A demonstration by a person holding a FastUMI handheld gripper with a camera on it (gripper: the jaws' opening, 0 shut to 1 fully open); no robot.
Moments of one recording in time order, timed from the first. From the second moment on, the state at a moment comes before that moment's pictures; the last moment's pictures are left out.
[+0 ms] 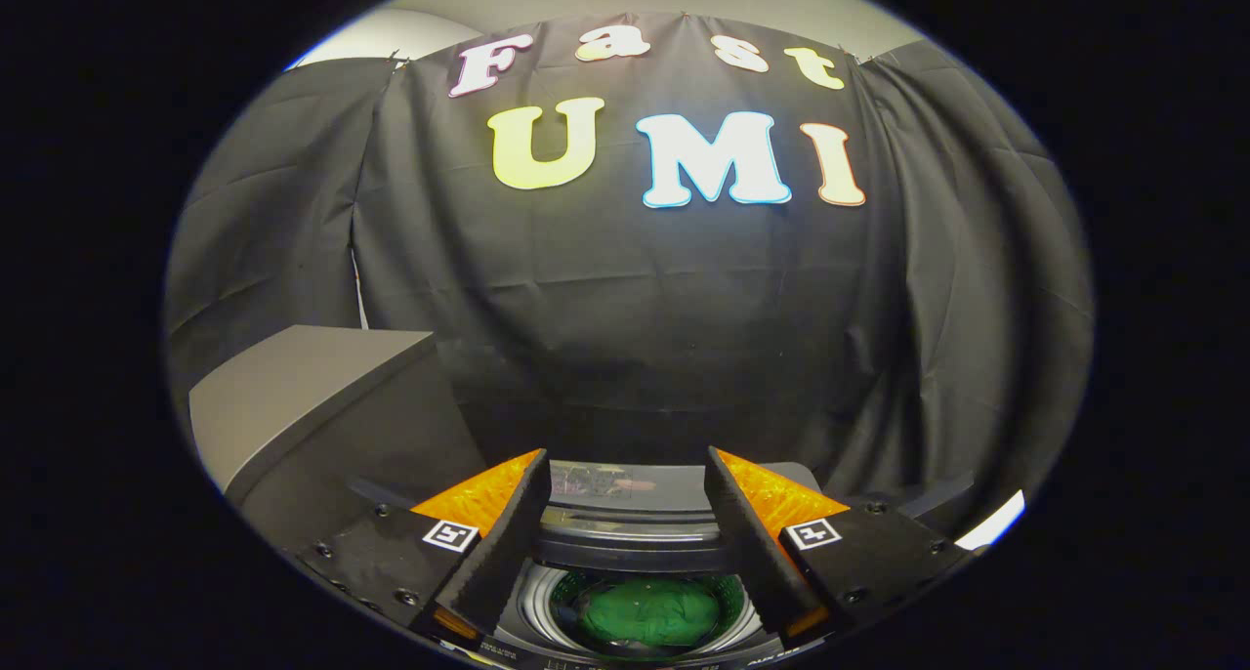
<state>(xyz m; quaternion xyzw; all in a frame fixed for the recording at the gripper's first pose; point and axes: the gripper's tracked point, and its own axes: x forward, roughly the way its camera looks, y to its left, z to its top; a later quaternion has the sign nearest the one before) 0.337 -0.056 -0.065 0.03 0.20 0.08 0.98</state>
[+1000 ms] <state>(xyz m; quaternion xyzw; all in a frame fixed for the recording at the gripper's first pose) 0.141 -0.038 -0.096 0.00 0.14 0.10 0.99</state>
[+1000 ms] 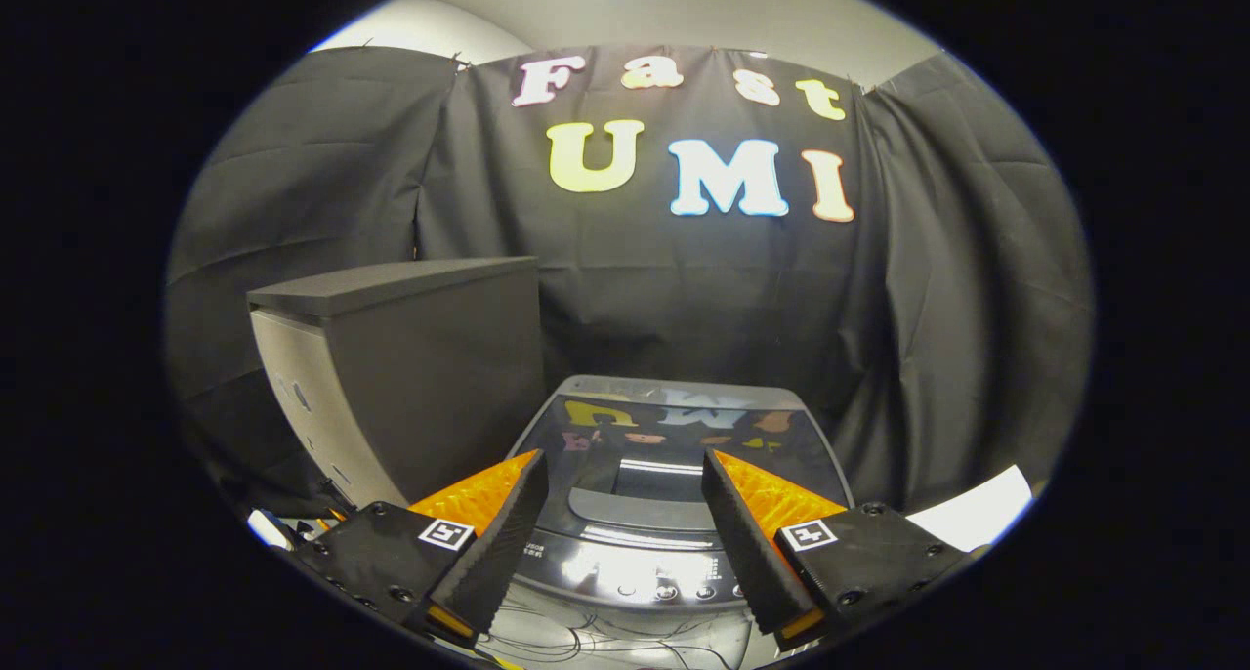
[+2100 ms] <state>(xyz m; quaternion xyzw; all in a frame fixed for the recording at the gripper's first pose) -0.009 -0.084 -0.049 0.01 0.03 0.05 1.00</state>
